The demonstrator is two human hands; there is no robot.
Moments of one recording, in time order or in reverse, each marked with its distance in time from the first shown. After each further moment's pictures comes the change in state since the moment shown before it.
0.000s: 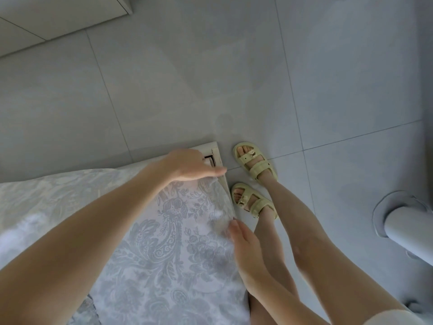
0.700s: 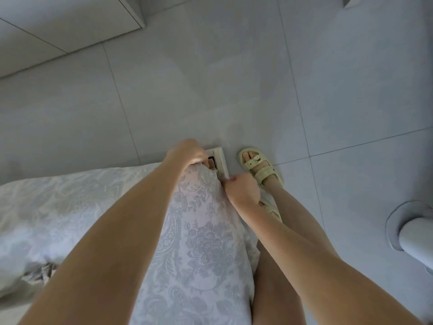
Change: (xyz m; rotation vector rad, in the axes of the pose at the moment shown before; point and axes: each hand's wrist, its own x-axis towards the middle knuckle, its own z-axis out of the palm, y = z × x) left_hand 0.045 0.005 0.004 -0.147 0.116 -0.363; right_hand 0.101 -0.061 0.008 -0.528 0.174 -0.071
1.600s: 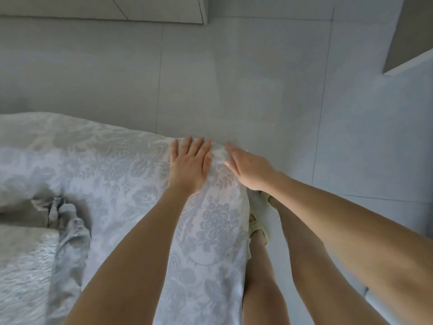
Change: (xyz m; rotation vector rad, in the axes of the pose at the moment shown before) left_hand -0.050 -0.087 0.081 -0.079 0.623 0.192; right_hand 0.016 -0.052 -0.022 -1.031 -0.306 -0.956
